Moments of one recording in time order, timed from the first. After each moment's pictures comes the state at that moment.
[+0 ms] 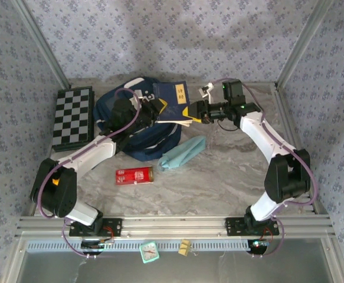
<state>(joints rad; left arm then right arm) -0.50 1.49 0.99 0.40 0.39 -1.44 0.28 1.61 1.34 -0.42 -1.02 0.49</state>
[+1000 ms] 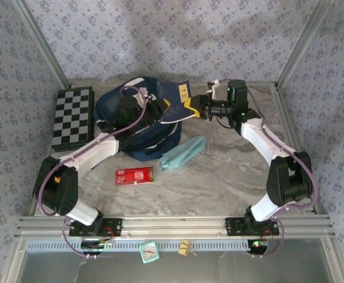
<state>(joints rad) -0.54 1.51 1.05 0.29 0.33 -1.25 0.27 1.58 1.22 0.03 -1.02 0.99</state>
